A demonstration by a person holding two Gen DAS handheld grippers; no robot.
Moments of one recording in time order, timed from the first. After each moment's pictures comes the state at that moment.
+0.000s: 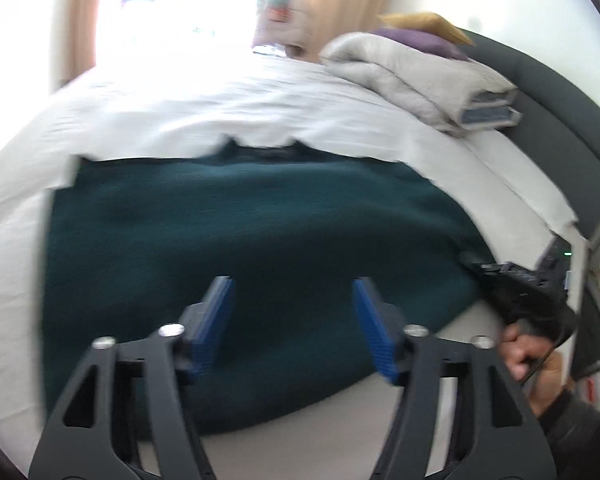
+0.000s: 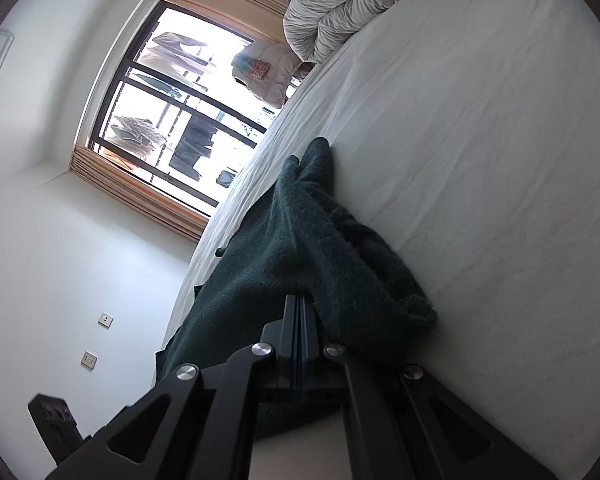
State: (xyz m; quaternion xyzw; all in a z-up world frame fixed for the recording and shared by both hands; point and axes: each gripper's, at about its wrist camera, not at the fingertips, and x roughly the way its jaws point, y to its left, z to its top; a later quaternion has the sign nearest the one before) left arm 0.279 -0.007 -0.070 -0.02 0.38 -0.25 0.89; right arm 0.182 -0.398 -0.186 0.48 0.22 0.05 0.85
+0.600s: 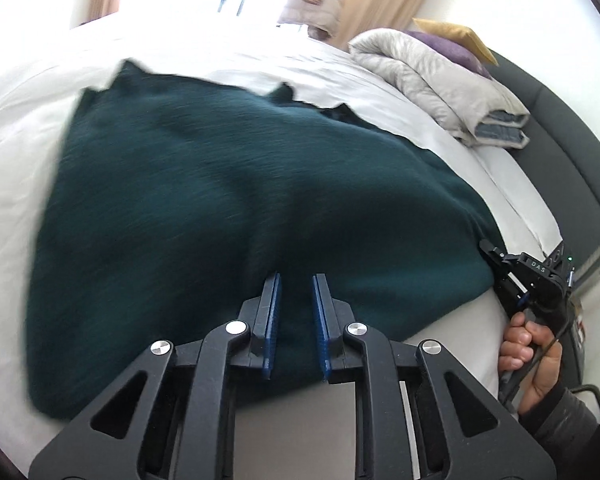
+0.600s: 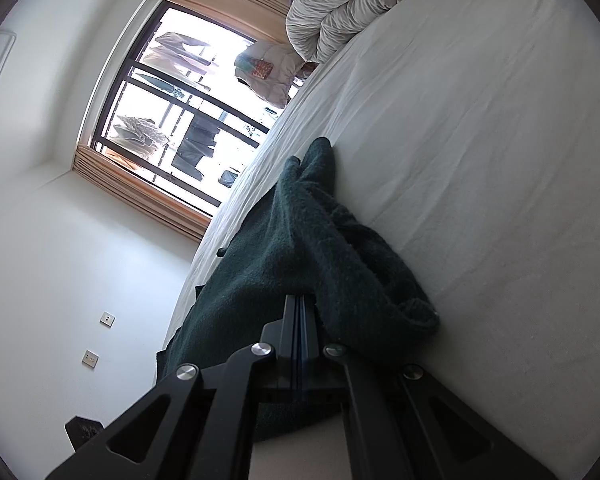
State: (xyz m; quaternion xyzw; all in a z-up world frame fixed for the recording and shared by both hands) left arm 0.273 0.085 -0.119 -0.11 0.42 -0.23 0.87; right arm 0.184 -0.399 -0.187 0.48 0.22 0.05 0.85
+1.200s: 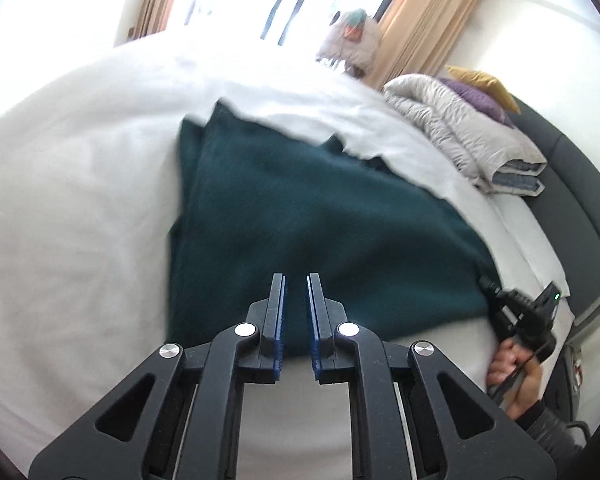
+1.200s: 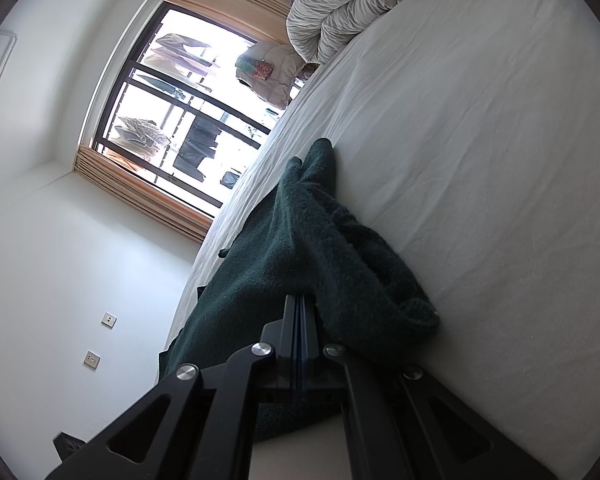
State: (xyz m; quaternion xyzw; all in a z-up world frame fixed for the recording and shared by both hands) left arm 0.237 0.161 -0.078 -0.15 0.38 -0.18 0.90; right arm 0.186 -0.403 -0.186 0.48 0.22 0.05 0.85
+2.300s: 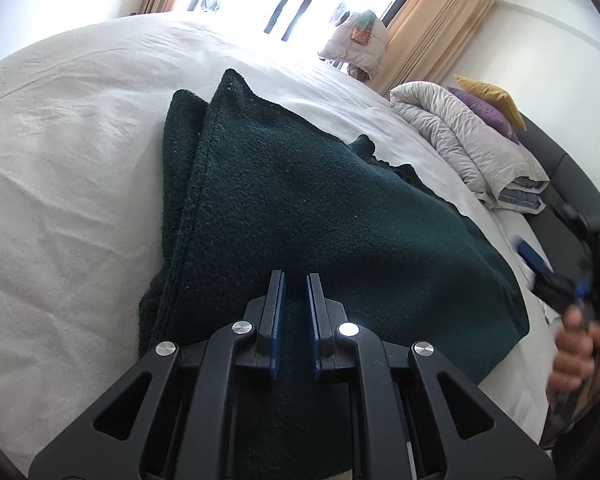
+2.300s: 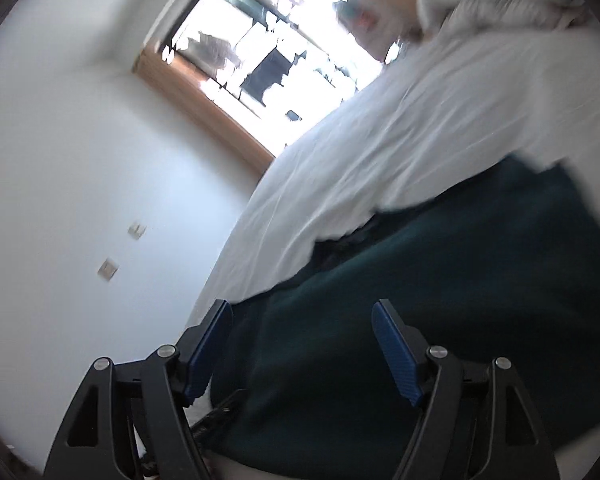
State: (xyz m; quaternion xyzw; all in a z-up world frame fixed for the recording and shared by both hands) left arm 0.294 0.157 -0.138 -0.19 0.39 -0.18 0.88; right arm 0.323 -0.256 -0.087 0.34 0.32 0.21 0.86
